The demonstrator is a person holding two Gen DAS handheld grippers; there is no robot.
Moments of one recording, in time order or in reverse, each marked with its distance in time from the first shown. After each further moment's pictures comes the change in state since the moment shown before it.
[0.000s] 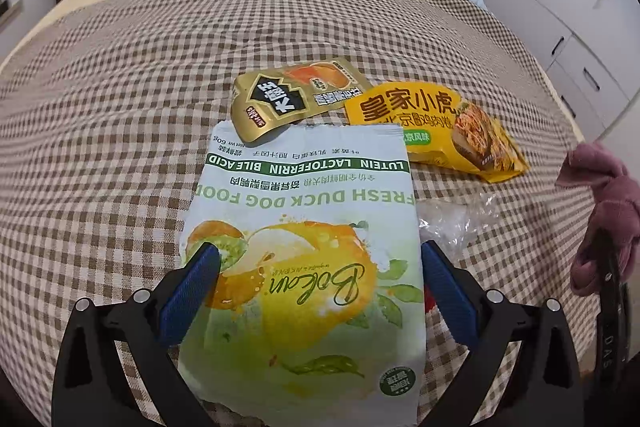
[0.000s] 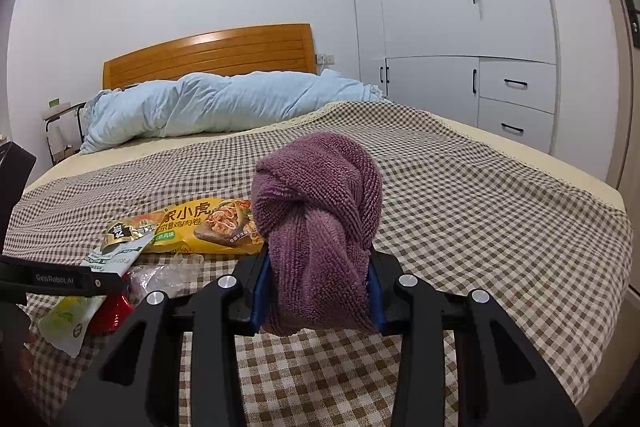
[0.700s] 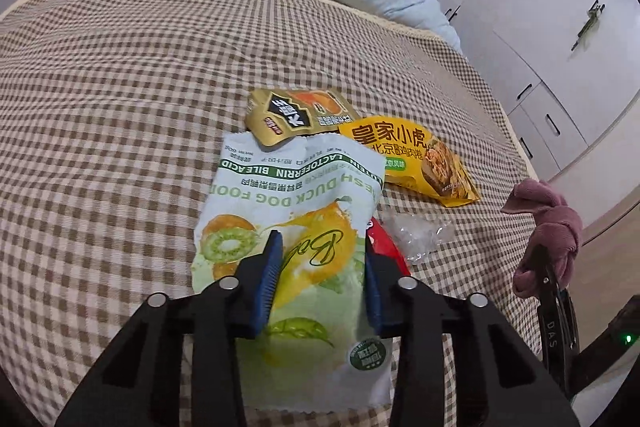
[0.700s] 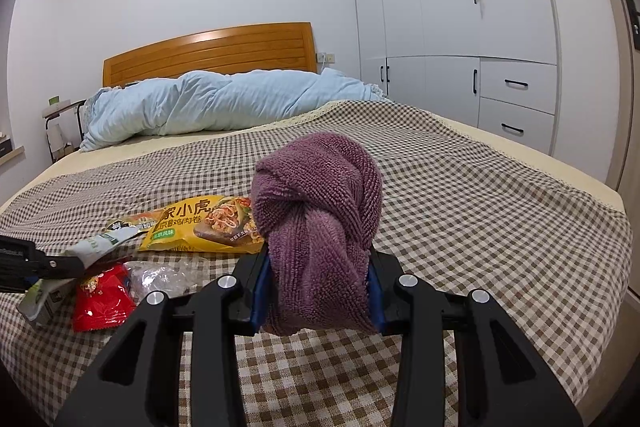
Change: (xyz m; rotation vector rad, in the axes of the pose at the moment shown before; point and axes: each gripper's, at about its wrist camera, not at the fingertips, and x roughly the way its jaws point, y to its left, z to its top) left arm -0.041 0.033 -0.018 -0.089 -0.091 -0.177; right arm 0.002 0.000 0.002 -0.011 0.007 -0.001
